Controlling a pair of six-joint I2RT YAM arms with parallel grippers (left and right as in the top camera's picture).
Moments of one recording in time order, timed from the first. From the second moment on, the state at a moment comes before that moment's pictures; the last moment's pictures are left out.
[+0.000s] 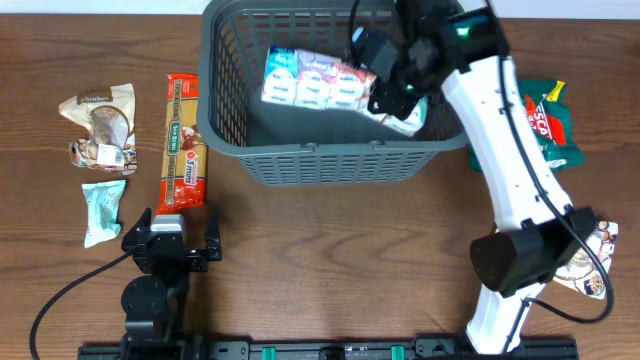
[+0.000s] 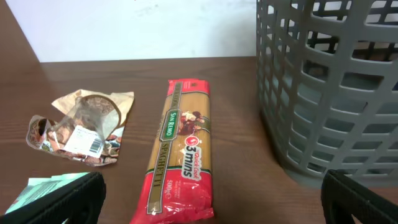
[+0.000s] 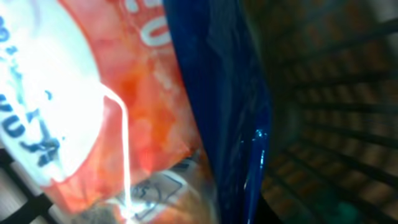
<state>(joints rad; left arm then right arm) -0.02 0.01 0.08 -0.28 -0.04 0.04 0.34 2.00 2.15 -1.37 -0.17 -0.63</state>
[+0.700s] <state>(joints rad) -0.02 0.01 0.08 -0.28 -0.04 0.04 0.35 2.00 1.99 -1.36 -0.29 -0.68</state>
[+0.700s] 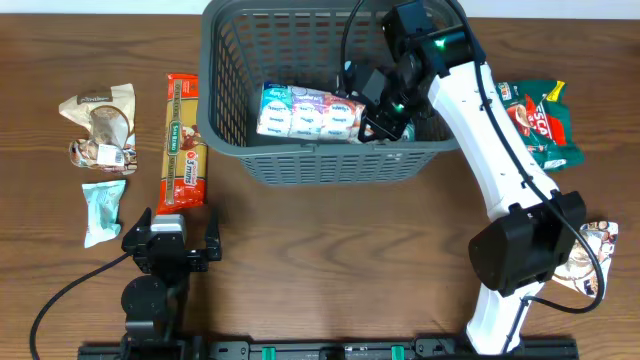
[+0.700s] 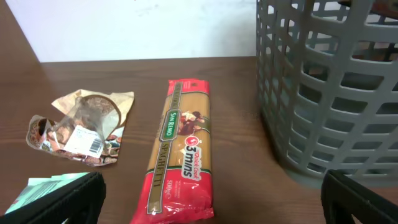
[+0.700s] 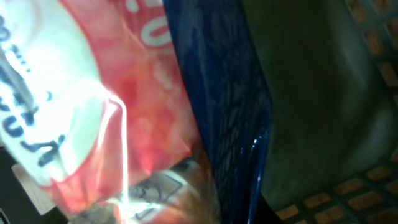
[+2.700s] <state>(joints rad) -0.02 0.01 0.08 -0.28 -0.04 0.04 -0.19 1.69 2.22 -1.69 0.34 0.87</state>
